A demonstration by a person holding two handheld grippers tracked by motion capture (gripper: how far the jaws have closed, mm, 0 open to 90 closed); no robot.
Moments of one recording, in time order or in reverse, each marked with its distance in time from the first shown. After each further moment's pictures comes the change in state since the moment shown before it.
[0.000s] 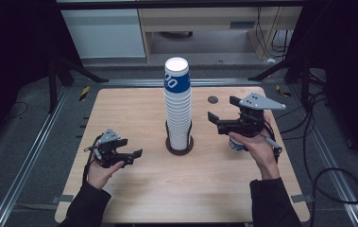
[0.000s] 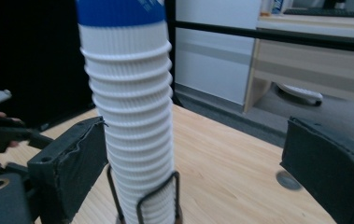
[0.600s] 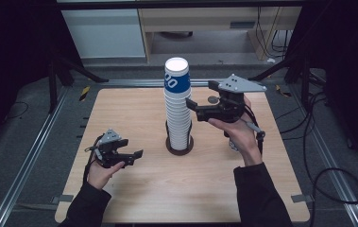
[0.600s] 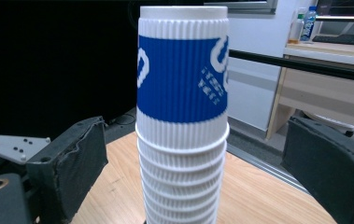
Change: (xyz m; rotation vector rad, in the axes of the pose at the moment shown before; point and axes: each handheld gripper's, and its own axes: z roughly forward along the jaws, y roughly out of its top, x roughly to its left) left arm 0.000 0.000 0.001 0.006 -0.005 0.005; right arm 0.030 0.047 0.035 -0.063 0.088 -0.025
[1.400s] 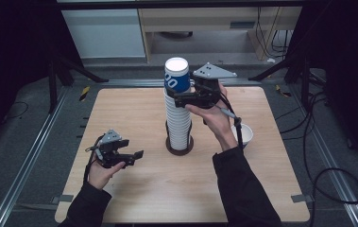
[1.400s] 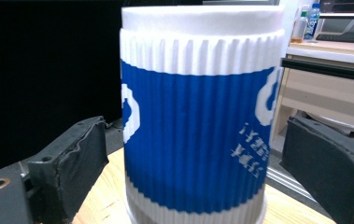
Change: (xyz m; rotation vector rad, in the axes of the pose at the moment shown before) left arm -0.001 -0.001 0.003 0.003 -0.009 -0.001; right arm 0.006 0.009 0.063 0.007 -0.016 0.011
